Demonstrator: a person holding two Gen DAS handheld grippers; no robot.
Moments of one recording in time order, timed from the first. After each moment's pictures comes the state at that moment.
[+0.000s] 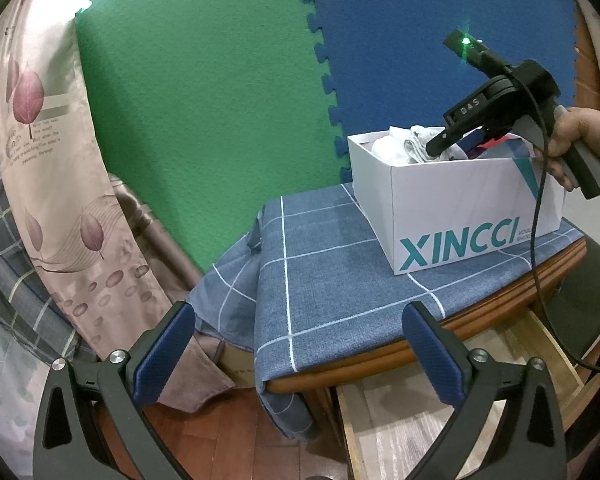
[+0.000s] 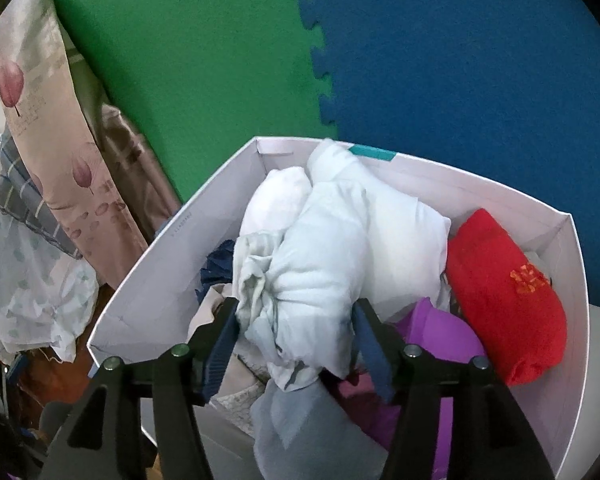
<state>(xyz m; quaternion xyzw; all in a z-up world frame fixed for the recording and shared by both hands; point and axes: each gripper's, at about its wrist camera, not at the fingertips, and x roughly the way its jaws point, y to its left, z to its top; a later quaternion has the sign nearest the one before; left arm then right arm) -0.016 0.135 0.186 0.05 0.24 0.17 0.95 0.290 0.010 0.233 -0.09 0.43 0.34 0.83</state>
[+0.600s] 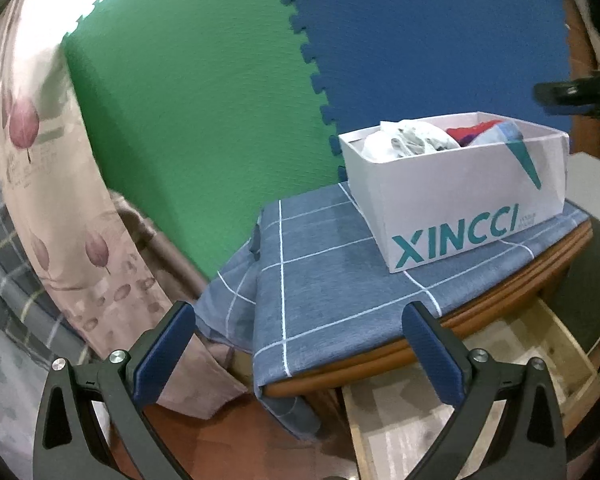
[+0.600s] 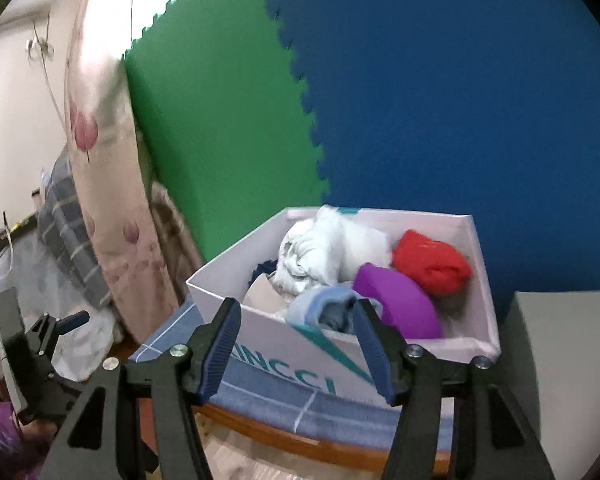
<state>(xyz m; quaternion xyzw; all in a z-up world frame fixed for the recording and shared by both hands) -0.008 0.112 0.183 0.10 0.24 0.17 0.95 0.129 -0.123 0.255 -0.01 0.21 0.35 0.91</state>
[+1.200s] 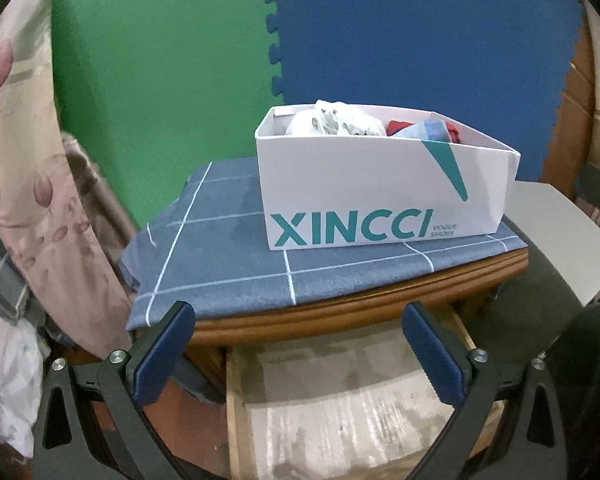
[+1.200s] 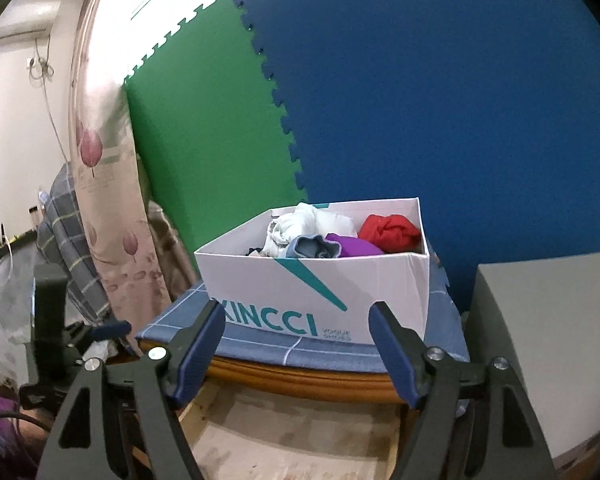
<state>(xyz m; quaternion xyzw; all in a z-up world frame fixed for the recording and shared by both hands) 0.010 0.047 0.175 -0.04 0.30 0.12 0.95 0.054 -0.181 0.225 0.02 0.18 0.33 0.93</state>
